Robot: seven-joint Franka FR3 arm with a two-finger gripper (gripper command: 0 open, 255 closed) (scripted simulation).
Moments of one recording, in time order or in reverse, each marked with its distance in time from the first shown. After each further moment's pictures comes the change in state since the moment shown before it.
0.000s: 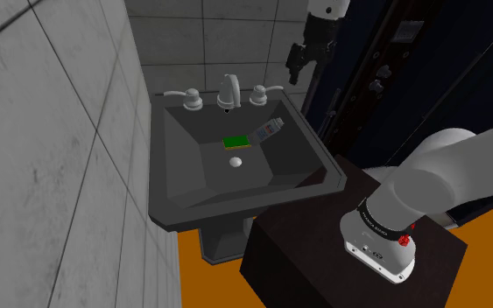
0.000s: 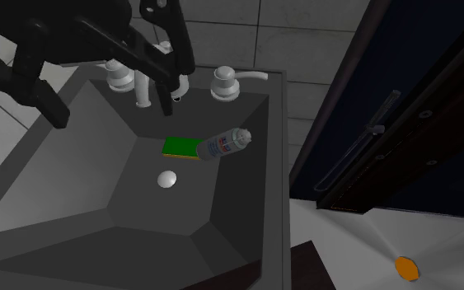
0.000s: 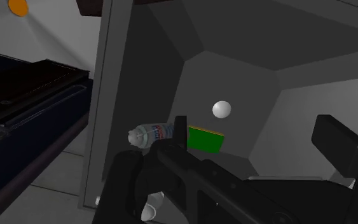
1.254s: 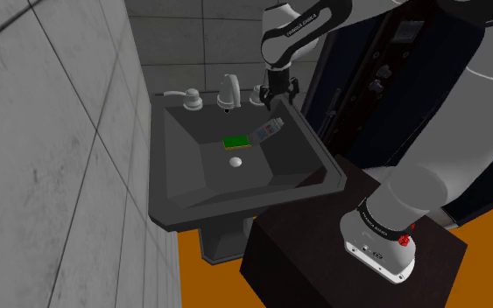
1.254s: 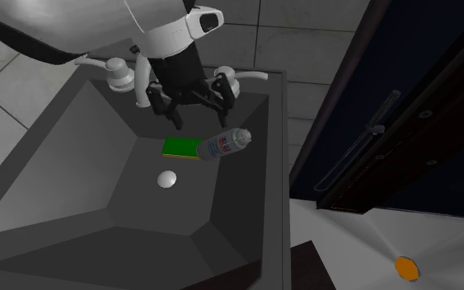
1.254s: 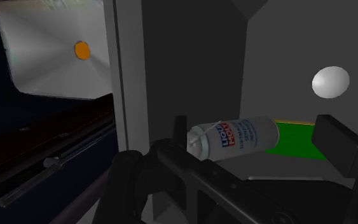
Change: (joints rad) arm -0.095 0.715 0.007 0.244 -0.234 0.307 0.345
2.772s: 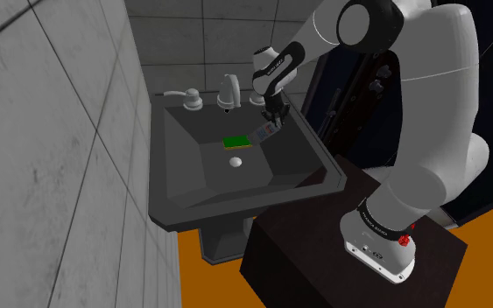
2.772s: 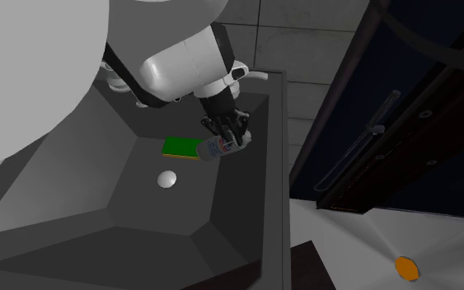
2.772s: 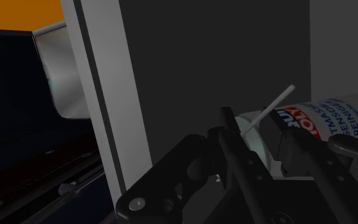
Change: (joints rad) arm -0.018 0.497 -0.090 0.329 -0.092 0.063 0.168
